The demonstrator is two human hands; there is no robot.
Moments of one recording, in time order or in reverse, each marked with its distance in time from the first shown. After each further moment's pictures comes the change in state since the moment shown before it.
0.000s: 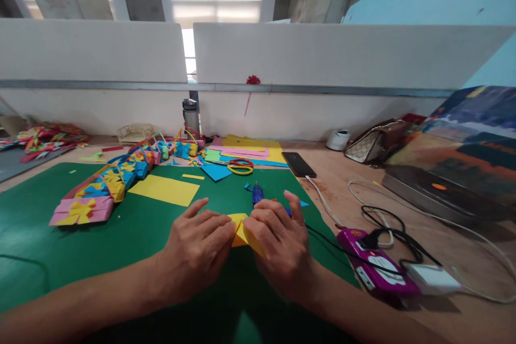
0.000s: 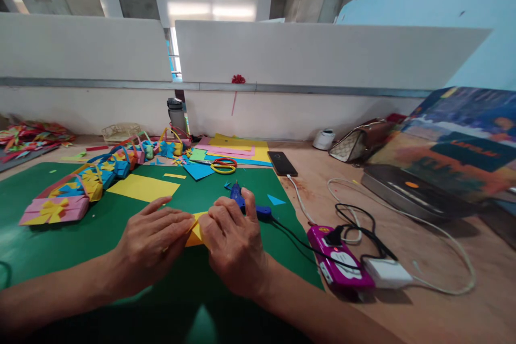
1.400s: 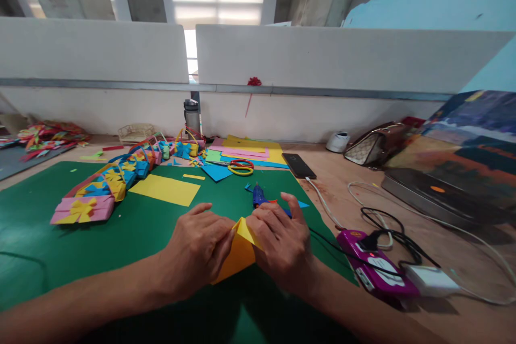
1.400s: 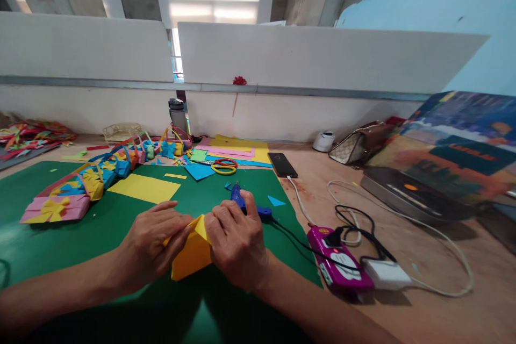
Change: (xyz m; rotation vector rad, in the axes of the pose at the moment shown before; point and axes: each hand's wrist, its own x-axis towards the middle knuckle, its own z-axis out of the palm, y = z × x) left_hand 0.000 0.001 0.001 -0.154 -0.071 -0.149; right_hand -0.002 0.007 0.003 -0.072 -0.040 -0.074
